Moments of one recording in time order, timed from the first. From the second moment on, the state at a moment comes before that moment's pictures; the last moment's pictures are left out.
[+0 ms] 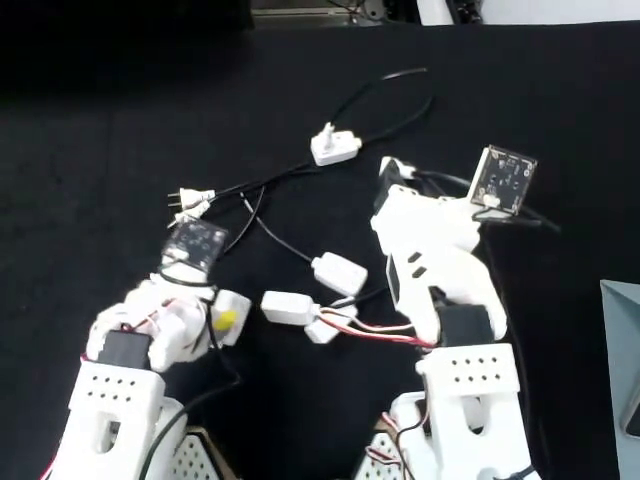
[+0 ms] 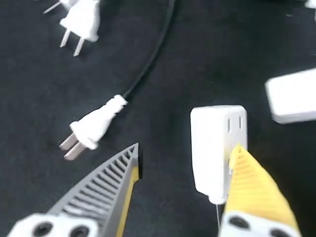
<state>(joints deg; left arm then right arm) 1.0 -68.8 80.0 54.8 -17.4 -4.6 -60.4 65.9 24.9 -22.4</state>
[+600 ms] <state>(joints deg) 2.7 -68.8 81.7 55.1 -15.2 -4.6 -60.4 65.9 24.9 -22.4</state>
